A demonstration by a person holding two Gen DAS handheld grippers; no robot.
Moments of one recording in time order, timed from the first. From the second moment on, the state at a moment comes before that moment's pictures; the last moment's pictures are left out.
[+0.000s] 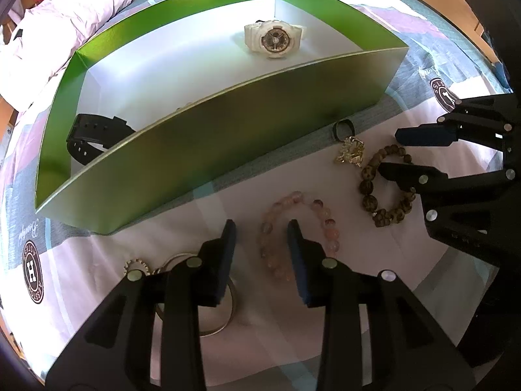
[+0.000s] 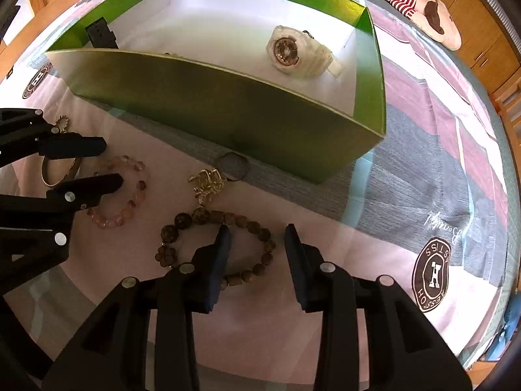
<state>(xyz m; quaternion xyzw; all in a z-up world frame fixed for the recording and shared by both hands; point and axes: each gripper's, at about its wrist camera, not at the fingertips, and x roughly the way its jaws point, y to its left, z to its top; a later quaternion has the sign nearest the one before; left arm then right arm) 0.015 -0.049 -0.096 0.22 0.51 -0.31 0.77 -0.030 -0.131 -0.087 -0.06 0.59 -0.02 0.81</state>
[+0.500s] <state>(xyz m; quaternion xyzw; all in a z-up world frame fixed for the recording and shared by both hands) 0.002 -0.058 -0.096 0.23 0.51 -0.33 0.76 -0.028 -0.133 -0.083 -0.03 0.58 0.00 0.81</state>
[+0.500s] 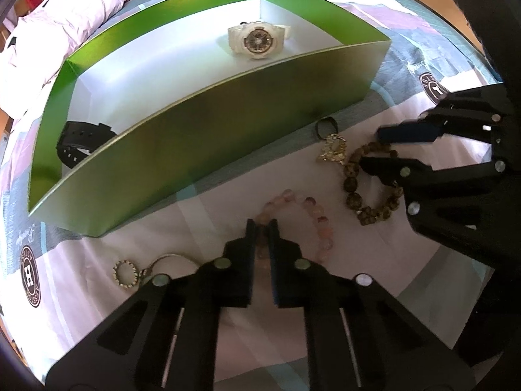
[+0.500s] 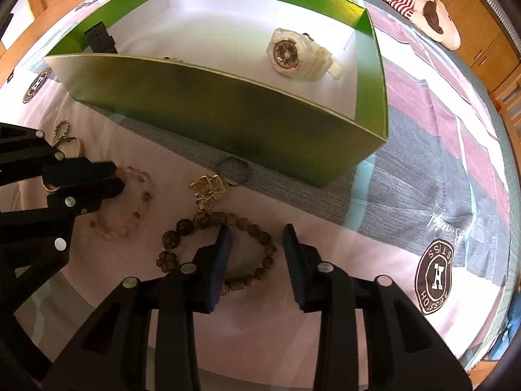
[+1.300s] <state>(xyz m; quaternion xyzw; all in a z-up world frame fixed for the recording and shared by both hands) 0.047 -0.028 0.018 0.06 0.39 -0.35 0.85 -0.016 -0.172 0.029 0.10 0.35 0.05 0.93</state>
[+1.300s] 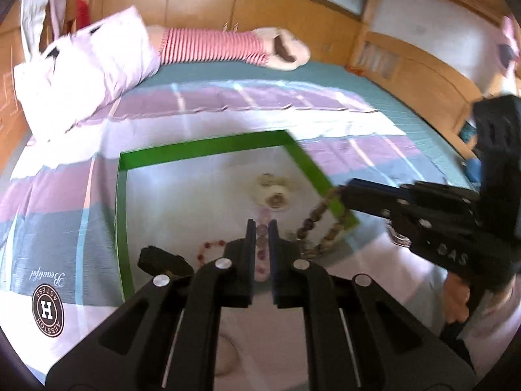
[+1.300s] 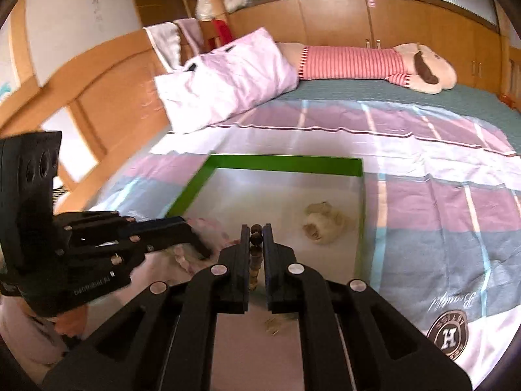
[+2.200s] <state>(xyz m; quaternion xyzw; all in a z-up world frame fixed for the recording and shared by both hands) 0.041 0.012 -0.006 0.09 0.44 -0.27 0.85 -0.034 -0.145 -0.010 0.06 0.50 0.11 0.86</state>
